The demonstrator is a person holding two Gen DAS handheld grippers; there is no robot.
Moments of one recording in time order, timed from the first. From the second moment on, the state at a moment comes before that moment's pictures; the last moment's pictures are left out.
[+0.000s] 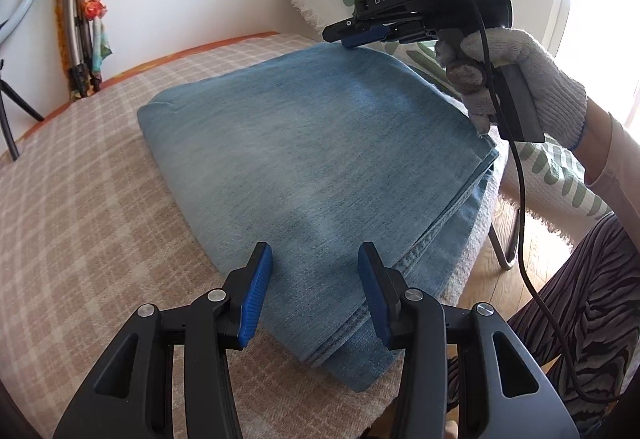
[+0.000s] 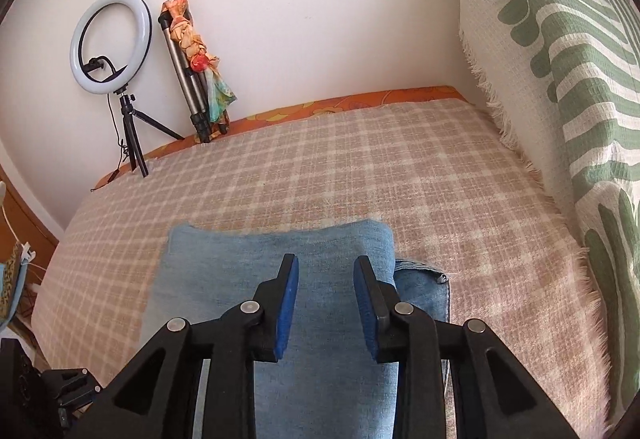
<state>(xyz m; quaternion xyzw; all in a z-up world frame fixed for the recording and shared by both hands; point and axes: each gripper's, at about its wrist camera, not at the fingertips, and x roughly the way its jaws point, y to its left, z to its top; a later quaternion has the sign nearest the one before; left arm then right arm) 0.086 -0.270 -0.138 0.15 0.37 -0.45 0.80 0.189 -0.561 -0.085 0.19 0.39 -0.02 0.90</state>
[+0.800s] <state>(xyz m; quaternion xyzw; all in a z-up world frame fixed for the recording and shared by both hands) 0.132 -0.248 -0.121 0.07 0.41 -0.42 0.81 0.093 -0.524 -0.118 0.15 0.50 0.03 0.85</state>
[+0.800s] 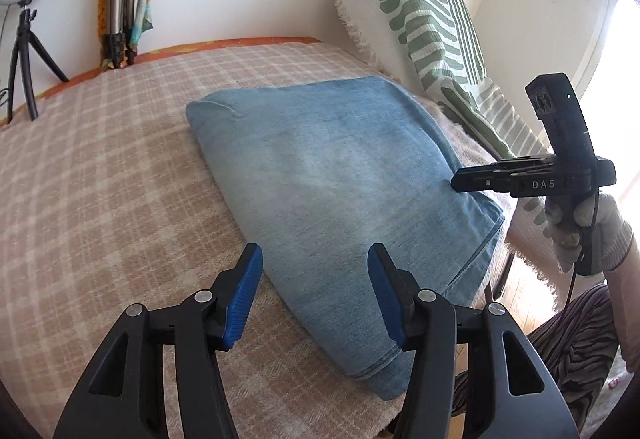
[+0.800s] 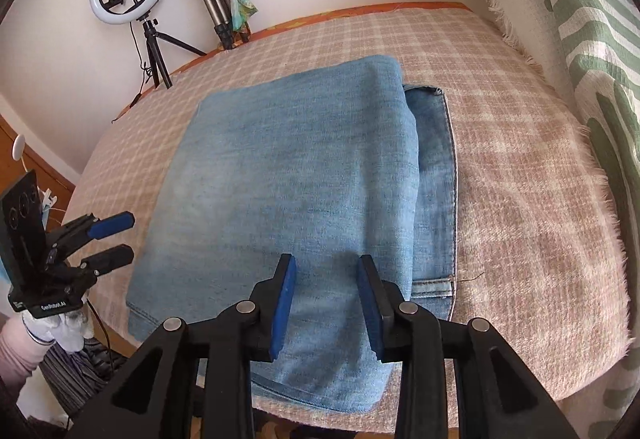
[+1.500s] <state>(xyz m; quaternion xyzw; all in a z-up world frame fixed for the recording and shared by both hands) 0.203 -0.257 -0.153 -0.06 0.53 -0.38 0.76 0.120 -0.609 -0.144 0.27 0.45 0.07 0.85</state>
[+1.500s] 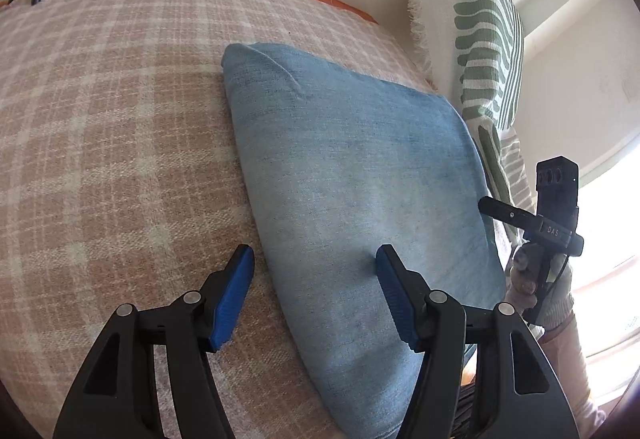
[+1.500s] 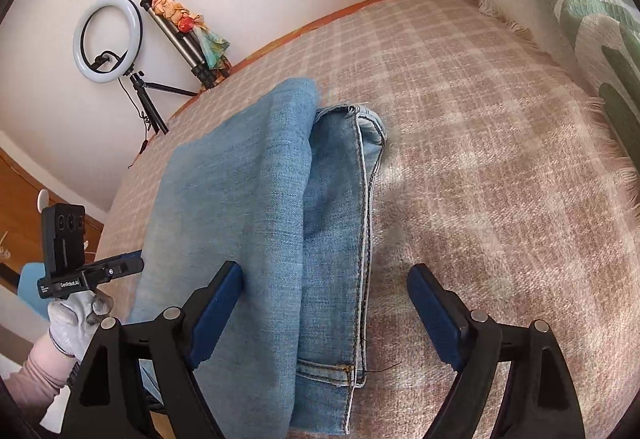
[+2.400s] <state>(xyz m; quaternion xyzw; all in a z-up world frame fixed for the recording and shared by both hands) 0.197 -0.283 -0.139 -0.08 0.47 -0.38 0.79 0.147 -0.552 -0.121 0.23 0.42 0.12 0.87</state>
